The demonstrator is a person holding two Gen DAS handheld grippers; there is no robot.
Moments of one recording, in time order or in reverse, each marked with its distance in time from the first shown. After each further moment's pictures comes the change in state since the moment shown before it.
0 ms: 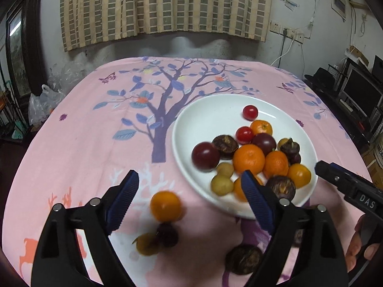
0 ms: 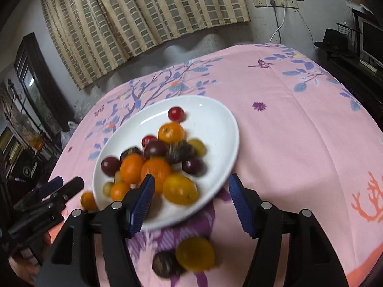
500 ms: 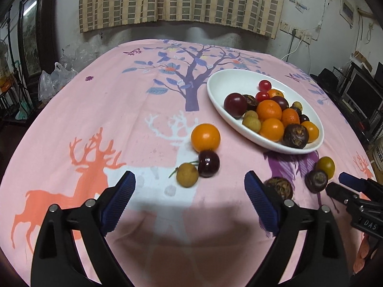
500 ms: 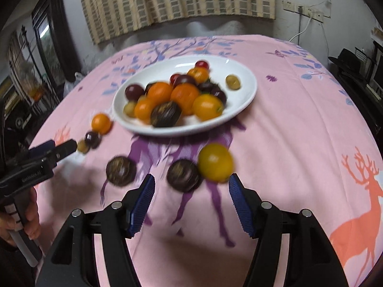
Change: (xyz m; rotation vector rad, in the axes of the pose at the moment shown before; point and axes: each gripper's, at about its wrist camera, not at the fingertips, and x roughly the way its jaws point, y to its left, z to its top) left arm -0.030 0.045 -0.075 -0.057 0.026 0.007; right arm -0.030 0.040 -0.078 -0.223 0.126 -0.057
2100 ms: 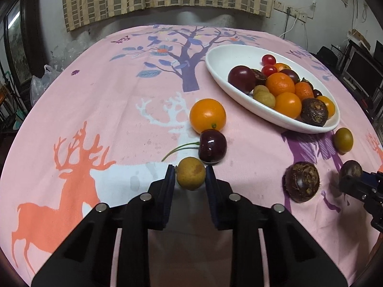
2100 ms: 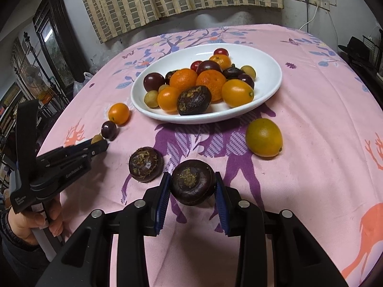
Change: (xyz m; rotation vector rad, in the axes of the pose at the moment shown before) left arm 0.038 0.001 -0.001 0.077 0.091 0.002; right arm 0.009 0.021 -0.002 0.044 0.019 0.085
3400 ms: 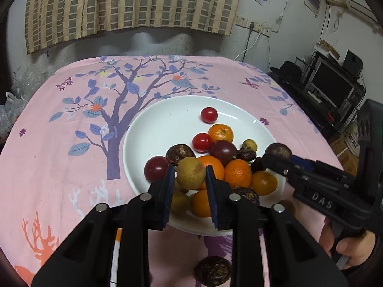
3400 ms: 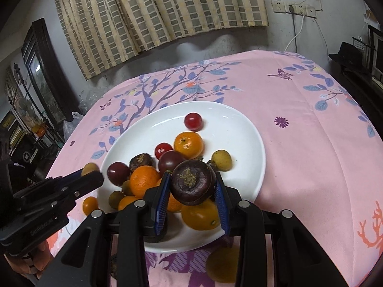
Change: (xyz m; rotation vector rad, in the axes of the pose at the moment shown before) left arm 0.002 -0.074 0.110 0.078 -0.071 -0.219; right arm 0.029 -0.055 0.113 0.098 -0.137 -0.018
